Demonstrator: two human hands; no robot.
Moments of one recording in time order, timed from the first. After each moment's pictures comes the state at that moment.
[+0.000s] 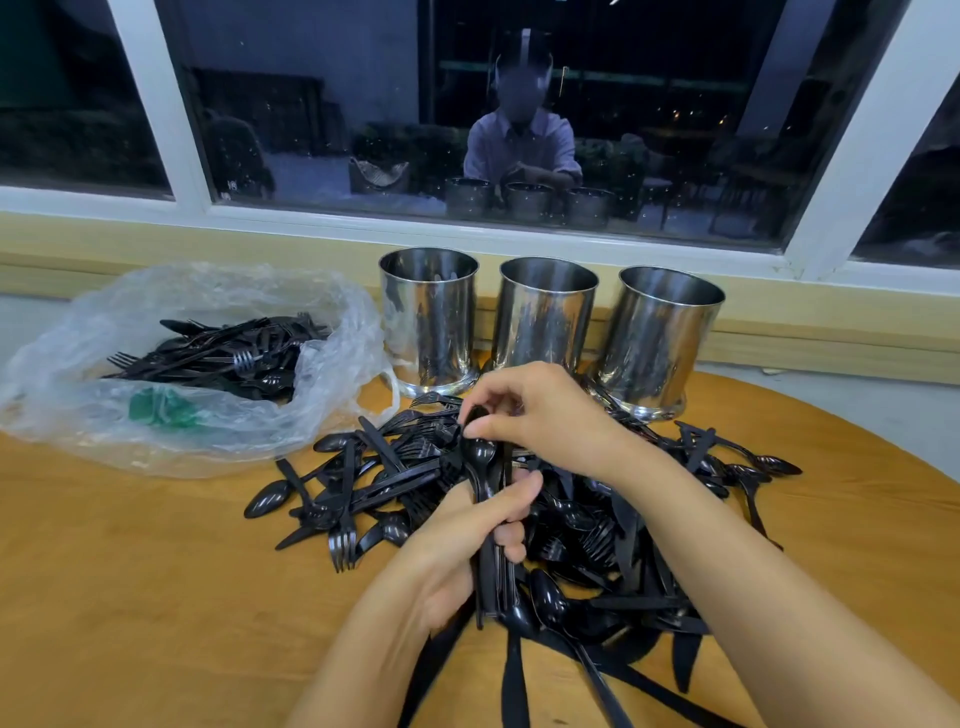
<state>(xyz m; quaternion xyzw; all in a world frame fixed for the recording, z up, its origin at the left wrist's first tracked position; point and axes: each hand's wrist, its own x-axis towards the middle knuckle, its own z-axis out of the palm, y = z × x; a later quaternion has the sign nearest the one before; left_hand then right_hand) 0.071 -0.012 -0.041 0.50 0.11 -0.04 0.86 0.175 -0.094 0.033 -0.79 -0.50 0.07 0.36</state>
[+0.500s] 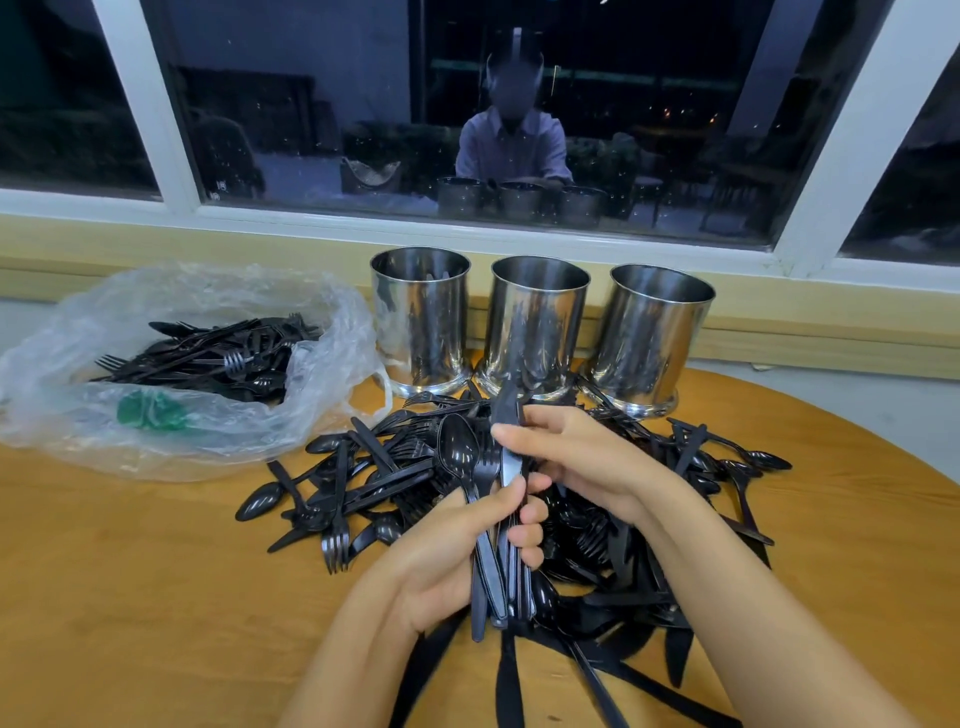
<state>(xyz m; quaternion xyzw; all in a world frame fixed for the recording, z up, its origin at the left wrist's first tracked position) 0.066 -0.009 -0.039 0.39 0.03 -0.12 0.91 0.177 -0.125 0.008 -0.73 -0.26 0.34 0.54</state>
